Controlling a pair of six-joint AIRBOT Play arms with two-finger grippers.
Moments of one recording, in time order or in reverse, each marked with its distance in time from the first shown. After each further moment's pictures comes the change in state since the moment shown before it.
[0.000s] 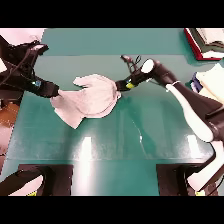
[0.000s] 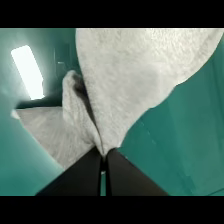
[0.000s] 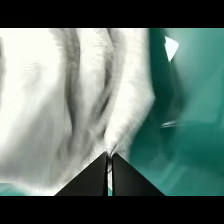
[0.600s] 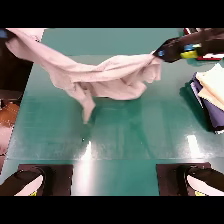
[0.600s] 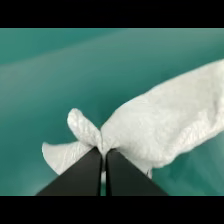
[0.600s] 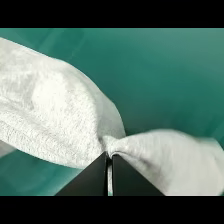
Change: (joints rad) left arm 0.000 0.121 0.572 -0.044 -0.005 -0.023; right arm -0.144 0.666 0.001 -0.088 0.225 0.018
